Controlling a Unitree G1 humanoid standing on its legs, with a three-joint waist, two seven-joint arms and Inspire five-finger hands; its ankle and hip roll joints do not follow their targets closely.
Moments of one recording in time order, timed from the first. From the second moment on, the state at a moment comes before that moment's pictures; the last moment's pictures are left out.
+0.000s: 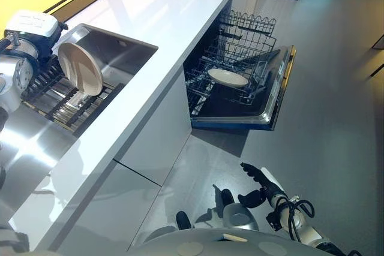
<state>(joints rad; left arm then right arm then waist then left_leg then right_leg) -0.94 1.20 -0.75 0.74 0.55 0.01 0.02 0.14 -0.48 0.45 0.63 -0.11 -0.17 -0.15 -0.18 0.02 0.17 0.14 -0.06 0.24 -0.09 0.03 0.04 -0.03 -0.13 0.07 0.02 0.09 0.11</state>
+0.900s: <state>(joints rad) -0.95 1.11 -0.75 0.79 0.68 0.03 0.03 0.14 -0.48 0.41 0.65 -0.11 -0.17 -0.15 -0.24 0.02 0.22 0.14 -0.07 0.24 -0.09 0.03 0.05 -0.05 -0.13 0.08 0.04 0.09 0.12</state>
